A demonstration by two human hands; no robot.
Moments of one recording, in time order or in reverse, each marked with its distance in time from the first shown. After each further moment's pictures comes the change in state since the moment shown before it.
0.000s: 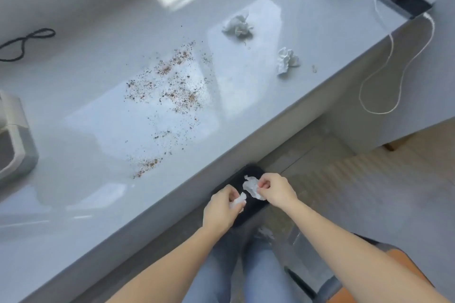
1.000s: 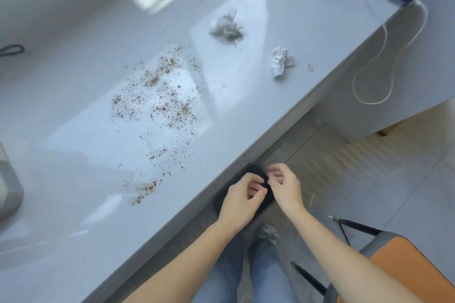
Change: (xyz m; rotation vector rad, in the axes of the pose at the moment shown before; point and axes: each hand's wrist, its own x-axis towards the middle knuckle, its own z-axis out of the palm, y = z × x) left_hand 0.022 0.046 -0.020 -0.252 -0.148 0.206; right_hand 0.008 -0.002 0.008 0.528 0.382 -0.036
